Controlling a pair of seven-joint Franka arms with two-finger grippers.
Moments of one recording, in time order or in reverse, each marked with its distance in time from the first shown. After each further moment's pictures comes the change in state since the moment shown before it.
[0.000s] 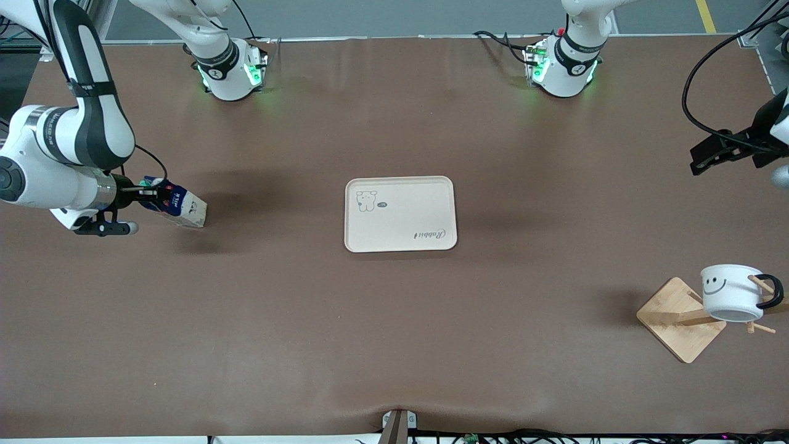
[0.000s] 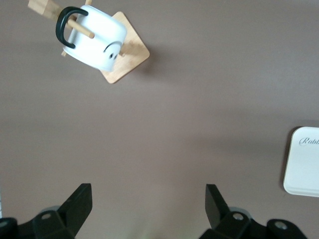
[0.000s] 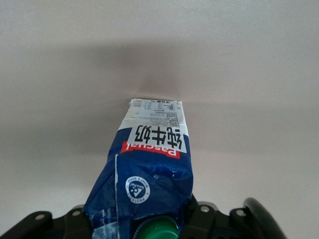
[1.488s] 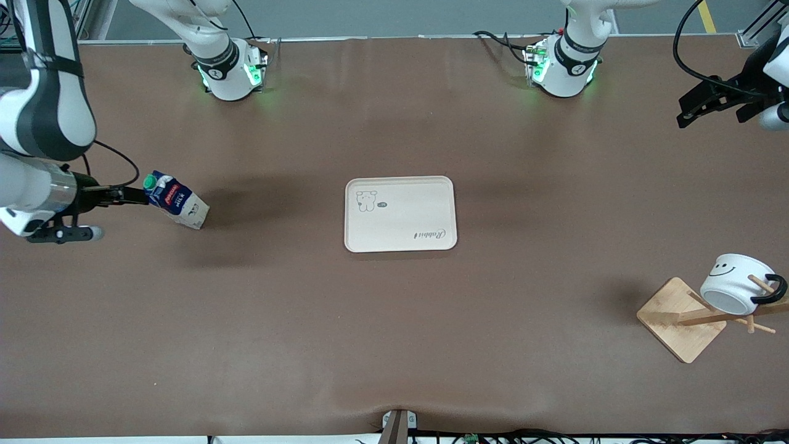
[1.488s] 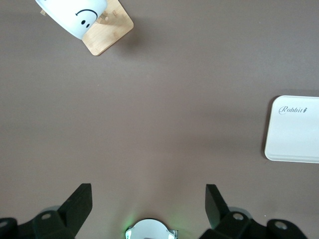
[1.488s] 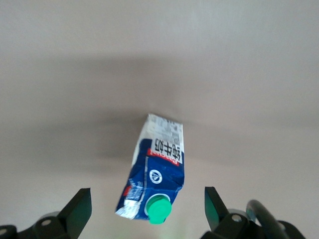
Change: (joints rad) left arm -0.250 -0.183 0.277 -0.161 -0.114 -0.033 0.026; right arm 0.018 0.001 0.025 0.327 0.000 -0.225 -0.014
